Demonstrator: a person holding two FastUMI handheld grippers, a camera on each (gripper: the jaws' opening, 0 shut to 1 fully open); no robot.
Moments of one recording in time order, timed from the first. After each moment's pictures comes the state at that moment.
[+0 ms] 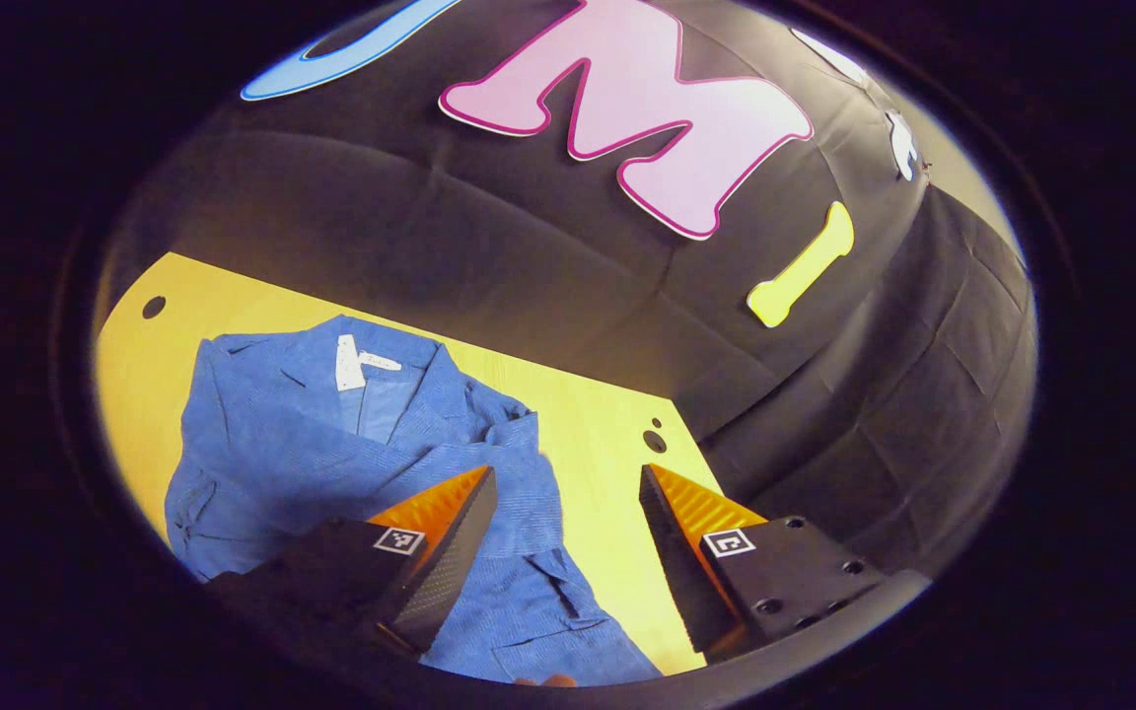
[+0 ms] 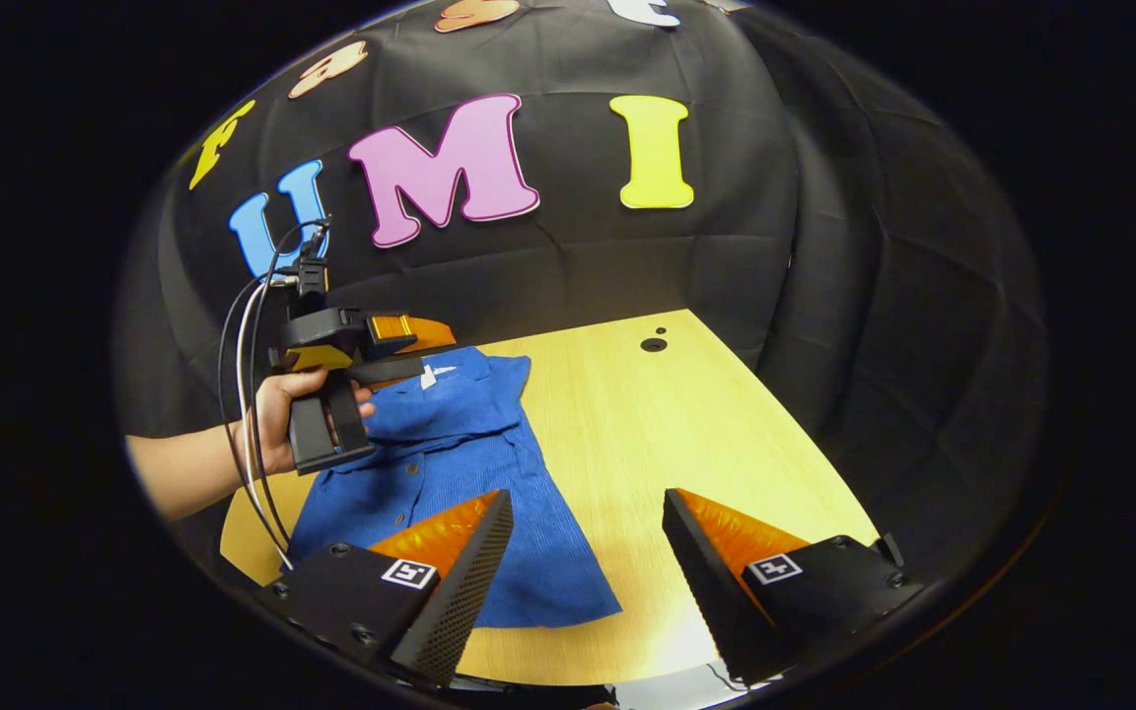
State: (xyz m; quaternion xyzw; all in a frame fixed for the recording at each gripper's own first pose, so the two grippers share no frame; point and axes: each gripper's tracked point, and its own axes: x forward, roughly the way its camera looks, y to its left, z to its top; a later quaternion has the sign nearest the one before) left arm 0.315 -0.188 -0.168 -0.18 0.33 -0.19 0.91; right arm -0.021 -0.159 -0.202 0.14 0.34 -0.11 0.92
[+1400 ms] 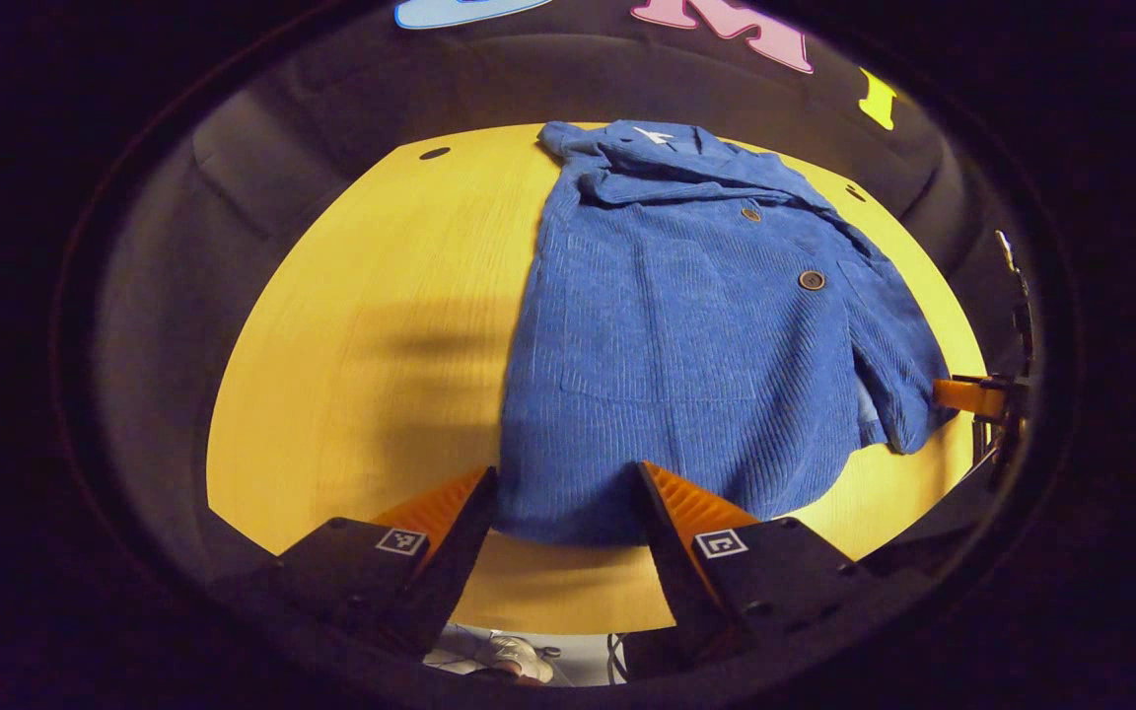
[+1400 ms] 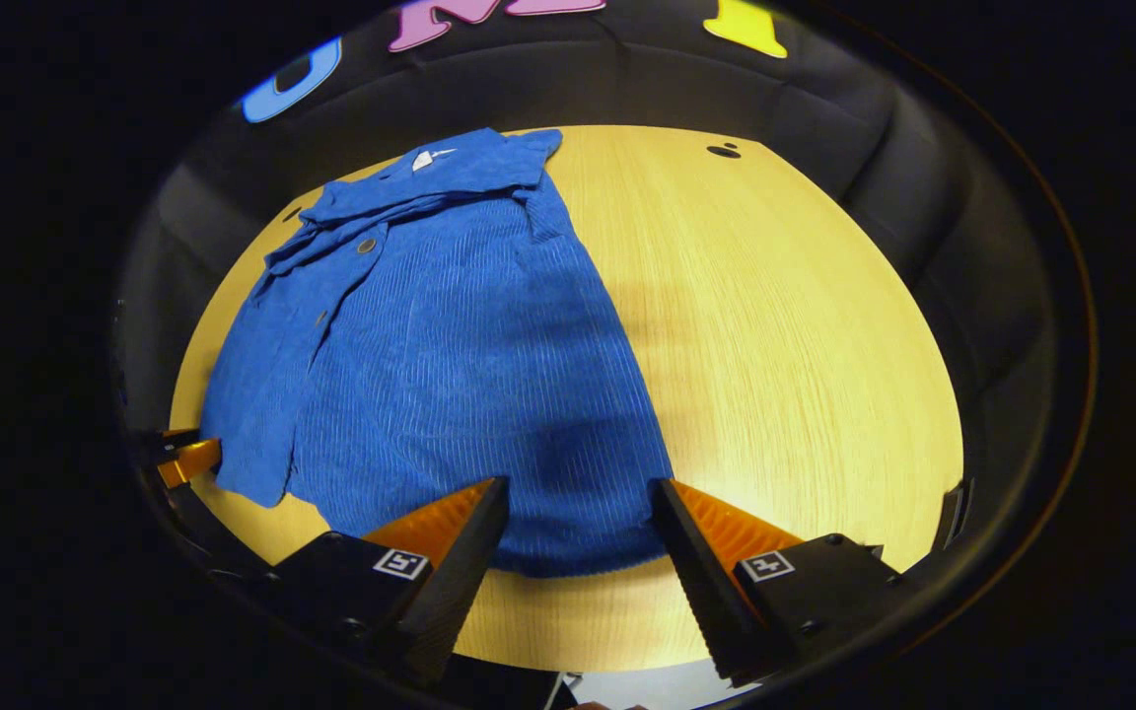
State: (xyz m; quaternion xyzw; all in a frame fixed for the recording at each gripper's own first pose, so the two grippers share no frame) left arm -0.020 0.067 -0.330 -0.01 0.55 0.02 0.84; right arm -0.074 -0.092 -0.393 0.07 0.57 -0.04 0.82
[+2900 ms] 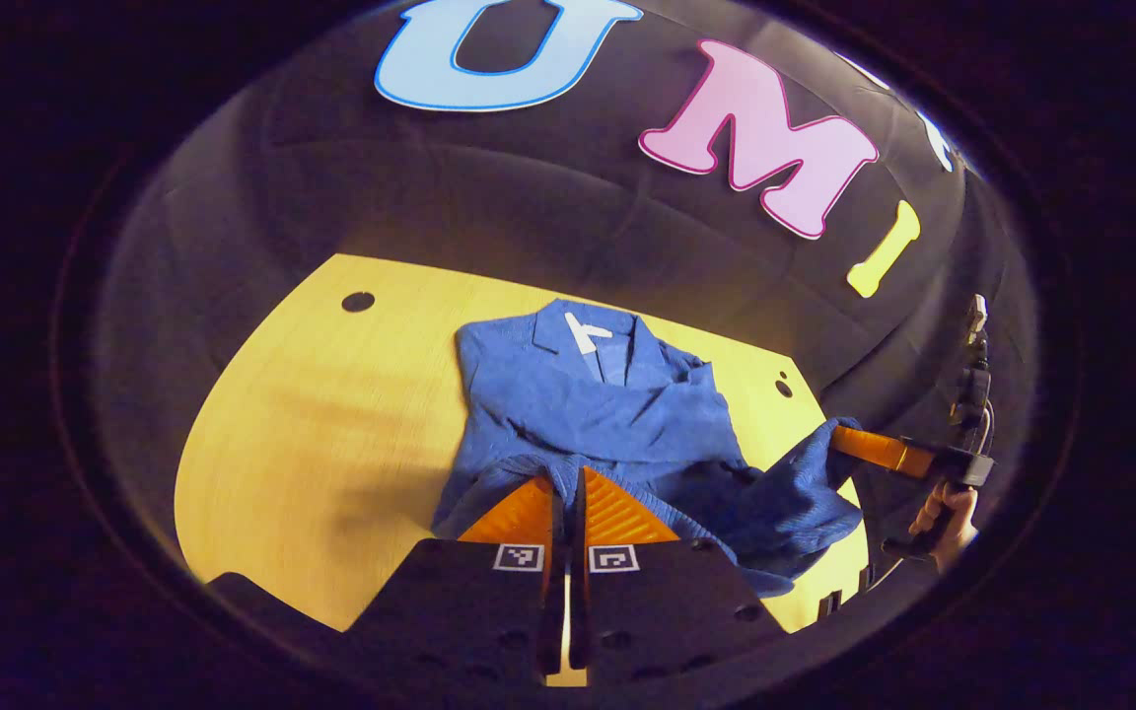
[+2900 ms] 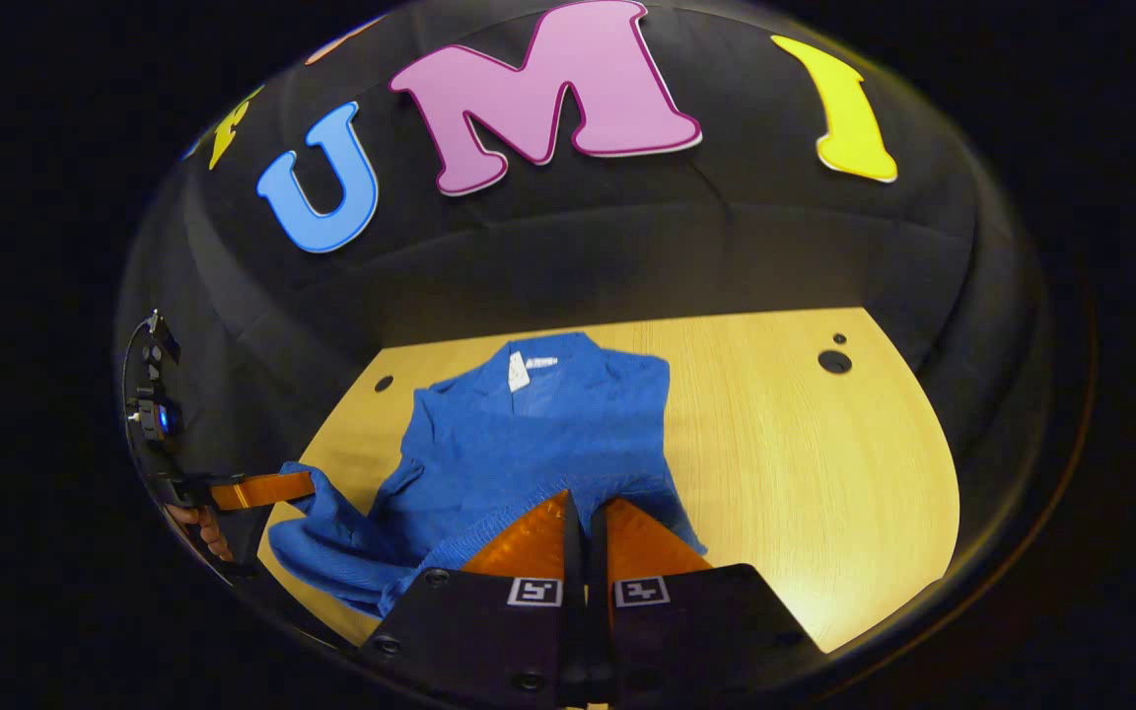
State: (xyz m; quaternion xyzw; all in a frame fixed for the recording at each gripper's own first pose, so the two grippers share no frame) left arm 0.217 0.018 -0.151 -0.13 0.39 -0.05 0.91; right arm 0.229 -0.072 -0.238 0.16 0.38 0.05 0.91
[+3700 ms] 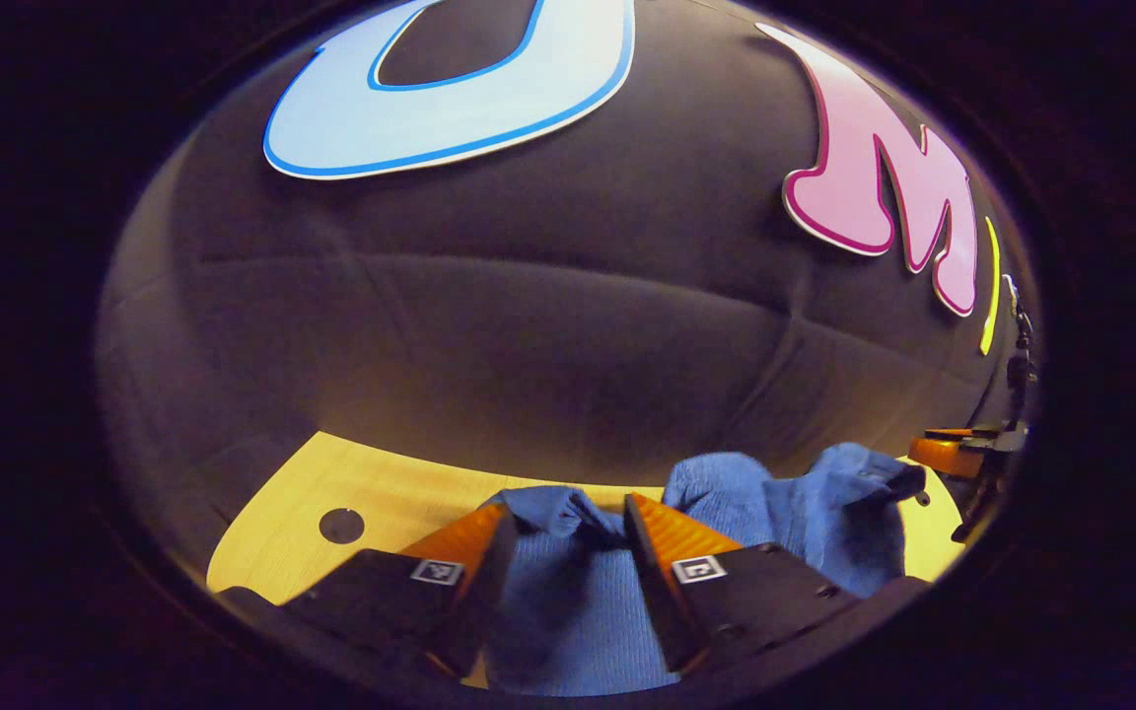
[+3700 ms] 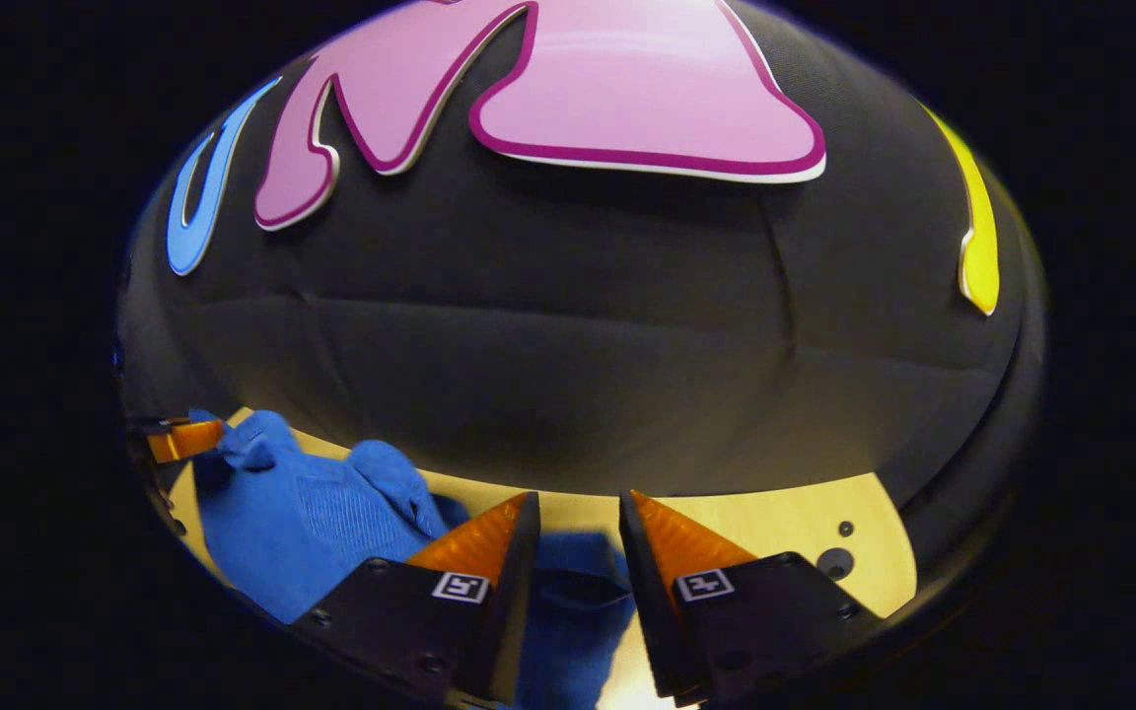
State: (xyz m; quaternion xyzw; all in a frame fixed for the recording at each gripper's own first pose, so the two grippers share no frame) left arm 0.494 0.113 -0.168 -0.03 0.25 0.05 0.97; right arm 0.472 -0.155 -0.315 0.02 0.30 -0.04 0.95
